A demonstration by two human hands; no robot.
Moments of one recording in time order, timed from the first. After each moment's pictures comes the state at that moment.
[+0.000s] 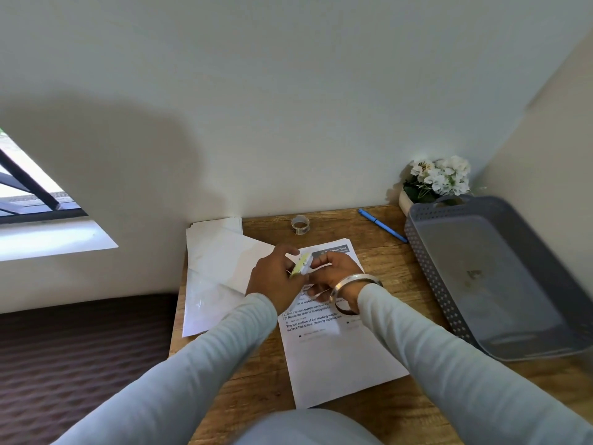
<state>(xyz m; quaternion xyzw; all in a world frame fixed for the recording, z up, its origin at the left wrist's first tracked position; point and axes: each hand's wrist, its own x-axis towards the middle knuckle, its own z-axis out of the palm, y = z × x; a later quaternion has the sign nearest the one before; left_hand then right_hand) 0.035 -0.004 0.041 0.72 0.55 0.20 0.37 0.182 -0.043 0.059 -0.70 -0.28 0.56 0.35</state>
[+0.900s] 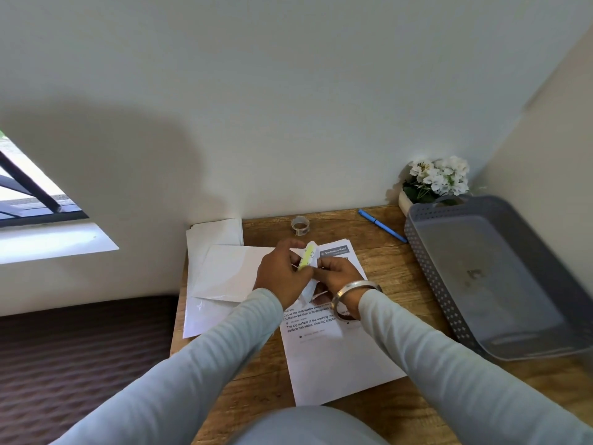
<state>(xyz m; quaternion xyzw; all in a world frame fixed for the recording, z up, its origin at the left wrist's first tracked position) 0.045 -0.010 0.061 0.68 0.53 0.26 0.43 0.178 -0.050 0.051 -0.67 -0.28 0.55 0.40</state>
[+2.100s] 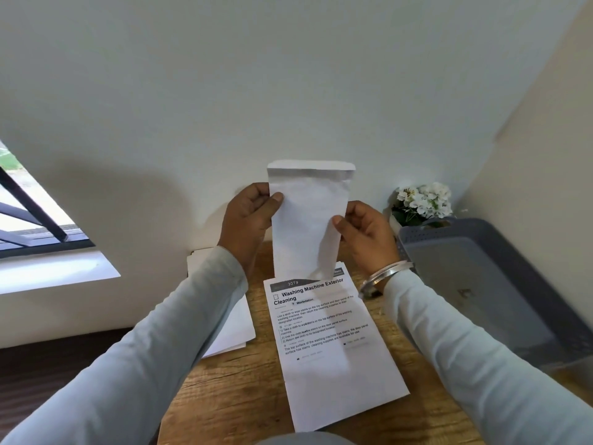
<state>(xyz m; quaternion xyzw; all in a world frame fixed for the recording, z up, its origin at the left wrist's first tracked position) 0.031 0.041 0.168 0.56 0.33 0.48 0.58 0.220 -0.036 0.140 -0.55 -0.44 0.33 0.63</state>
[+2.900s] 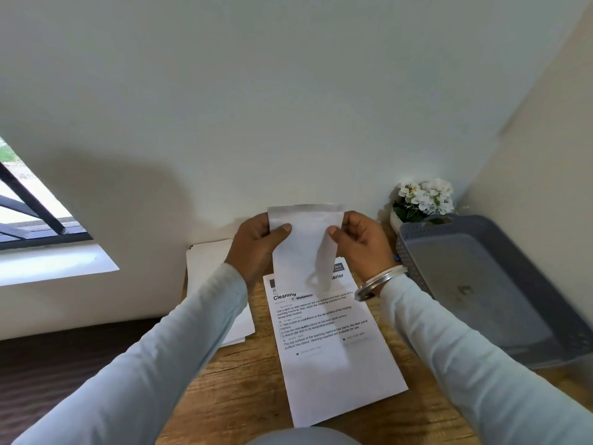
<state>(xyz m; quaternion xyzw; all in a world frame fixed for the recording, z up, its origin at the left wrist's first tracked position) 0.024 0.018 0.144 0.59 0.36 0.40 0.60 0.218 -0.039 0.118 -0.58 -0.48 0.30 0.59</state>
